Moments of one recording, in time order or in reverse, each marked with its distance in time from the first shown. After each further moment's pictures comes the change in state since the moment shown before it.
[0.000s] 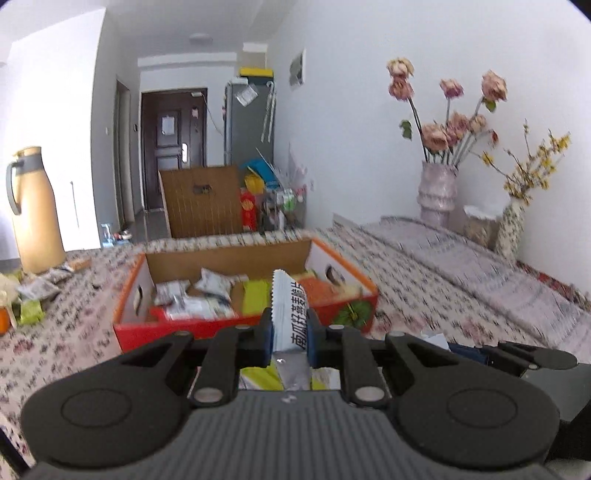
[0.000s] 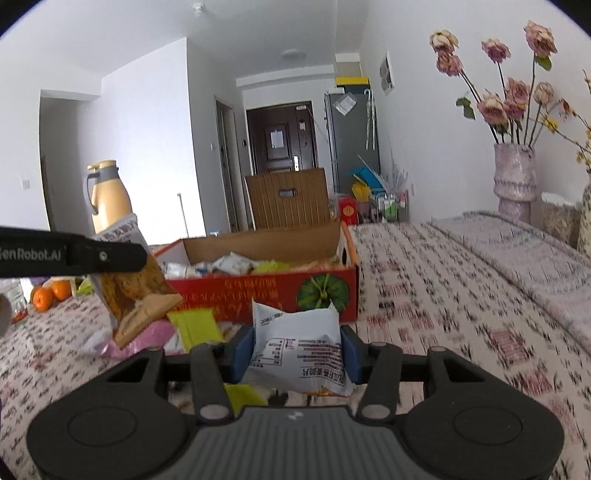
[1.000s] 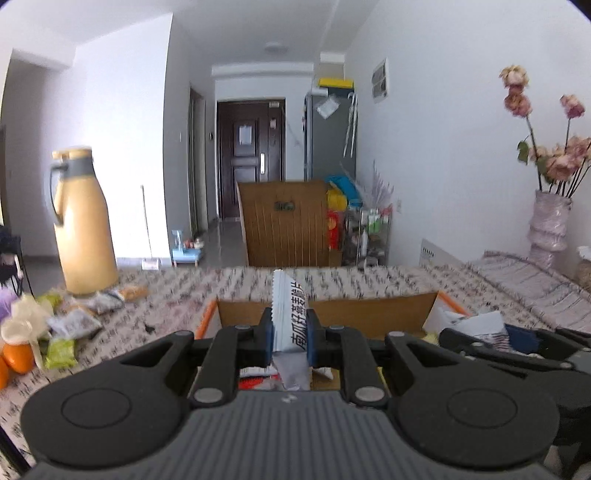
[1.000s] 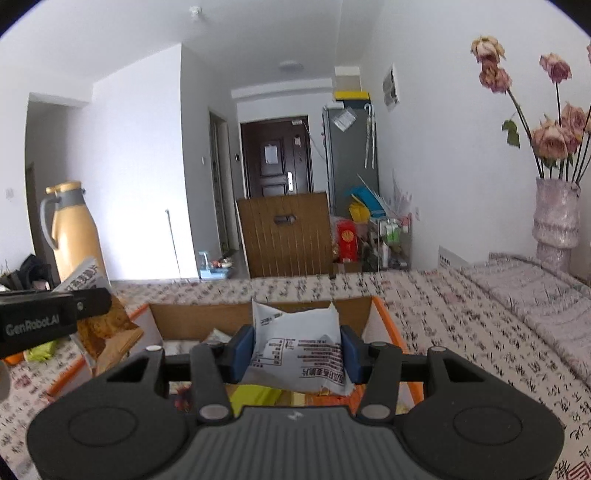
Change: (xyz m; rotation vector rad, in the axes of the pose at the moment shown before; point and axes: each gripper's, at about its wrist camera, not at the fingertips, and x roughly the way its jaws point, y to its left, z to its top) left arm 0.127 0.076 0.044 -0.078 -0.023 0.252; right arm 0.156 0.024 0.090 -0.019 -0.036 -0.041
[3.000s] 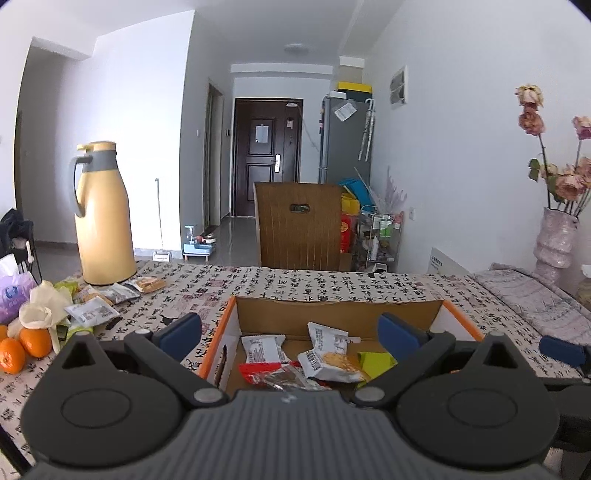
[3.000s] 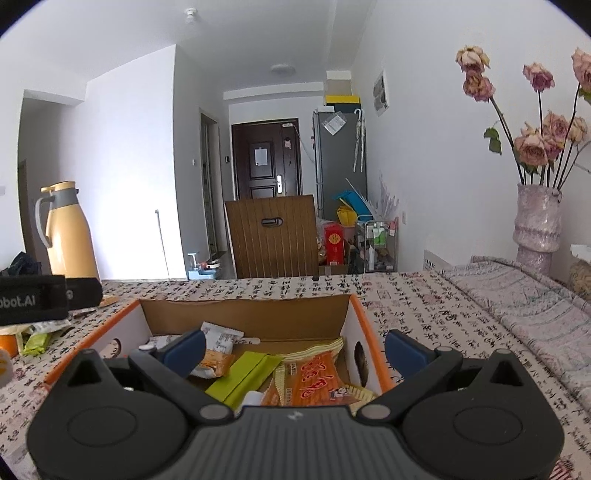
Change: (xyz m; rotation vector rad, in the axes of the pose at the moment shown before) left arm -0.035 0.013 0.007 -0.045 -0.019 0.032; right arm -0.034 -0.005 -0.003 -0.018 -0.021 -0.037
